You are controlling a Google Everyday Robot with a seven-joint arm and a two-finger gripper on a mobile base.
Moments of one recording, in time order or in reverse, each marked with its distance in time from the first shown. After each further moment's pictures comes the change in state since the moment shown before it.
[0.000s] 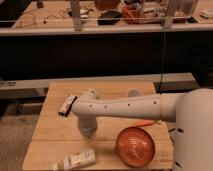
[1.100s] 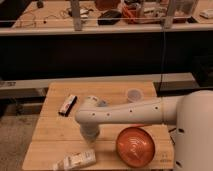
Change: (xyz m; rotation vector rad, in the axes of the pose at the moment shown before) arm 0.013 -0.001 0.035 0.034 0.058 -0.135
